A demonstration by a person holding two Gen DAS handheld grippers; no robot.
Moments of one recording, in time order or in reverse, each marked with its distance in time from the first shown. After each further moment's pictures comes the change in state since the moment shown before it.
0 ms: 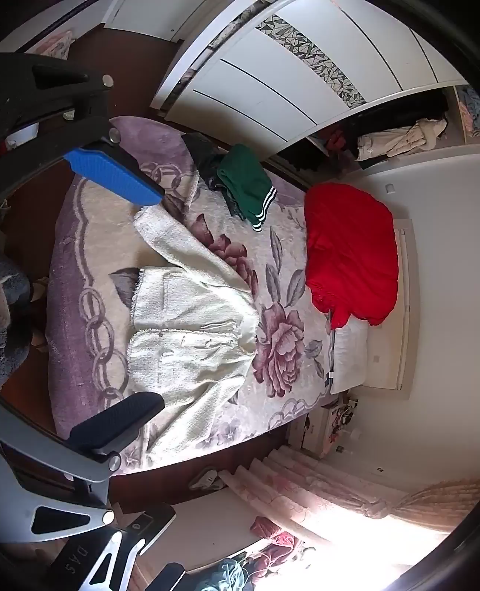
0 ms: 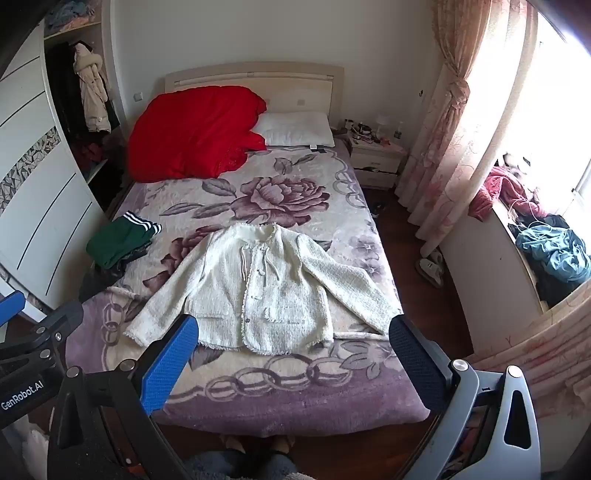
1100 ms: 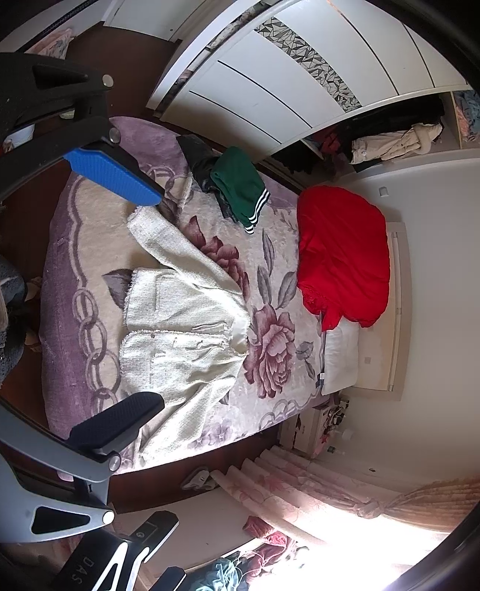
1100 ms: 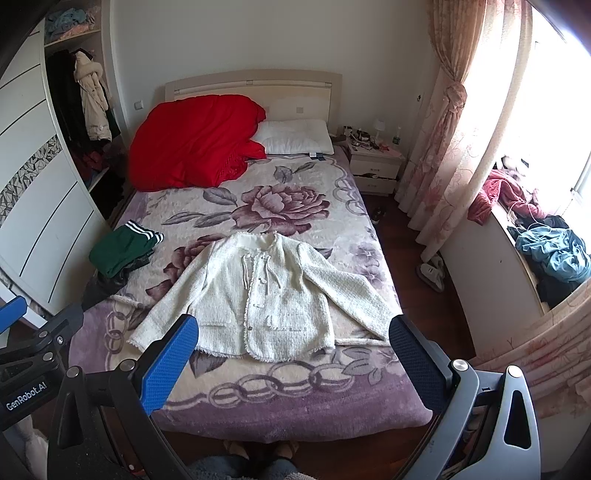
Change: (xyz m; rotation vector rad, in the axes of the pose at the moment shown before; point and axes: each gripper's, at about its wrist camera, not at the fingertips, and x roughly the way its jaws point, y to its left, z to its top) left arm -0.010 0.010 0.011 -0.004 -0.024 -0.004; right arm -0.009 -0.001 0.006 0.001 -0.020 0.010
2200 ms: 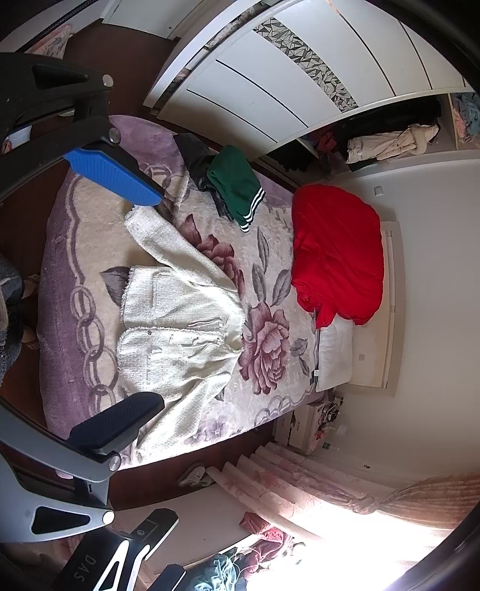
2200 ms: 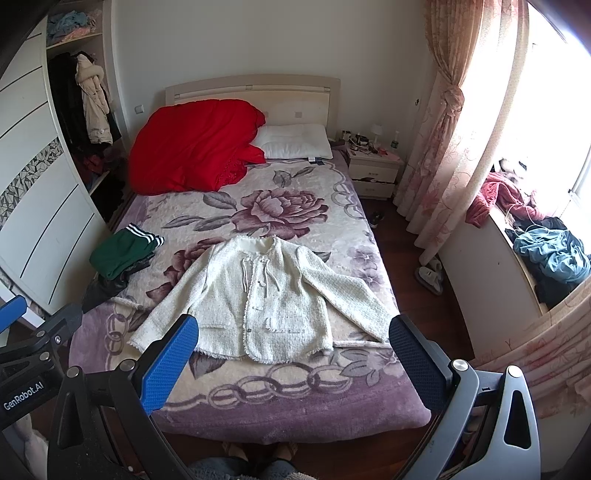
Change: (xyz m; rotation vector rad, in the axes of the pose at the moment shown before) left arm -0.008 -0.007 0.000 0.002 -0.022 -0.009; right arm -0.012 -0.005 0.009 0.006 -0.012 0.004
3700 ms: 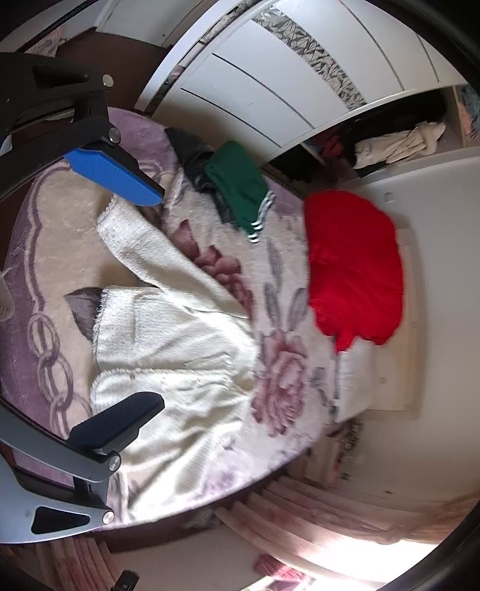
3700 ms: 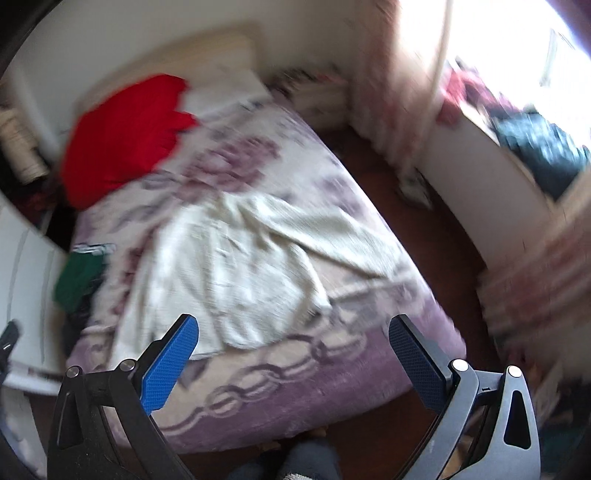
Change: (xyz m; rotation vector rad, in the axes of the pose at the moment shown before) left arm 0.218 0.019 -0.034 0.028 0.018 0.114; right arm 0.240 -0.089 -0.066 0.389 0.260 -0.119
